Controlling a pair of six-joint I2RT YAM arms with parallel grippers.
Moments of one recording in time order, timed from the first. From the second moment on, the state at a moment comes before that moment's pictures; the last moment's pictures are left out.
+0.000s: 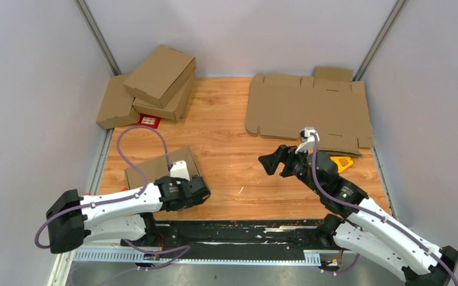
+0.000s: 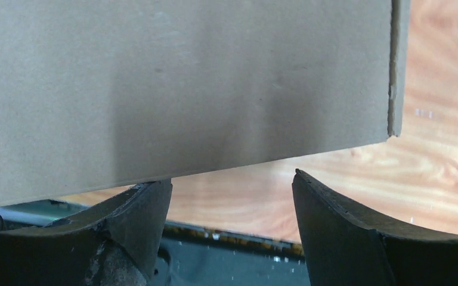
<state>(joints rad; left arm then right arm) -1.16 1.08 0.61 -0.93 -0.53 -1.34 0.80 0.69 0.62 -0.21 0.16 0.61</state>
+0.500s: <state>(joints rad) -0.50 0.89 0.53 -0.71 -0.54 -0.94 0.80 0.69 0.62 -0.30 0.16 0.56</state>
